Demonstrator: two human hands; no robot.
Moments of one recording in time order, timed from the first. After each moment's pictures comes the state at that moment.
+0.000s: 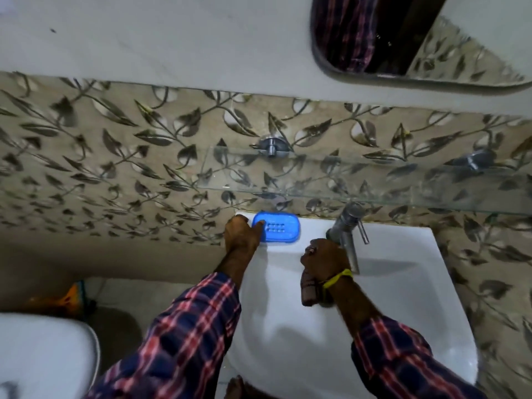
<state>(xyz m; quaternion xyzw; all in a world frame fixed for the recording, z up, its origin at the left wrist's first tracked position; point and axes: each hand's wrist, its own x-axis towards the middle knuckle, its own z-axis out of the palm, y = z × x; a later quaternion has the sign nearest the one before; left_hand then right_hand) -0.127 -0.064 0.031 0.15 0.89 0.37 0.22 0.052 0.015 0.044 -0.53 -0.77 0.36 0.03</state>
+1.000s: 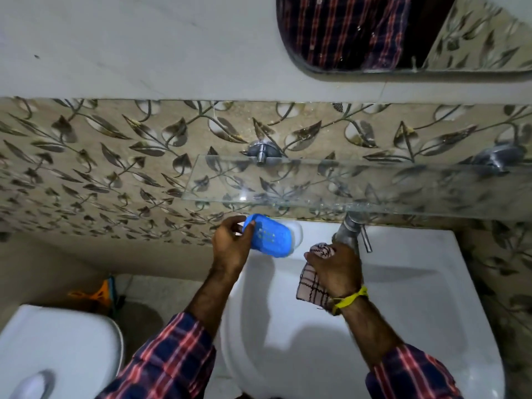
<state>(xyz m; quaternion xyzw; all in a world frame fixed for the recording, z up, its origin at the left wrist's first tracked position) -0.115 -0.087 0.050 0.12 0.81 0.56 0.15 0.062 0.018 0.059 -0.57 -0.67 0.44 0.19</state>
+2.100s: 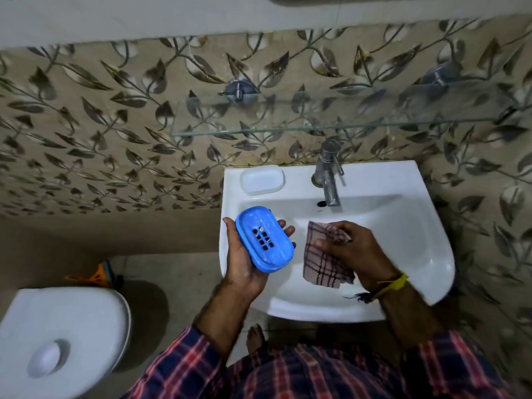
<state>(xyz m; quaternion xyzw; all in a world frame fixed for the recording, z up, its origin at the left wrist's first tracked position) 0.028 -0.183 0.063 -0.04 0.39 0.74 0.54 0.195 -0.055 0.082 -0.45 -0.60 0.64 0.19</state>
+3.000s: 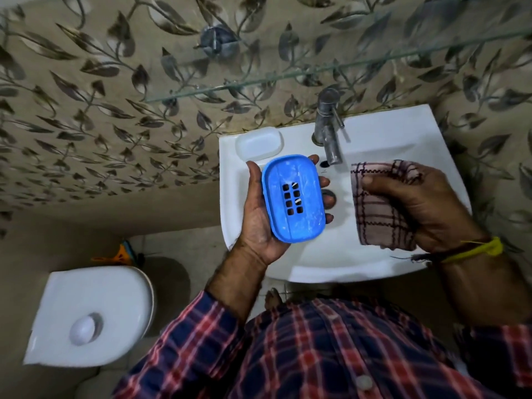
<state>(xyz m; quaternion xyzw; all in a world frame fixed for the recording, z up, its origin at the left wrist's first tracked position) 0.057 -0.163 0.109 0.08 0.30 0.66 0.69 0.239 -0.043 0.138 -0.44 -0.49 0.69 0.29</state>
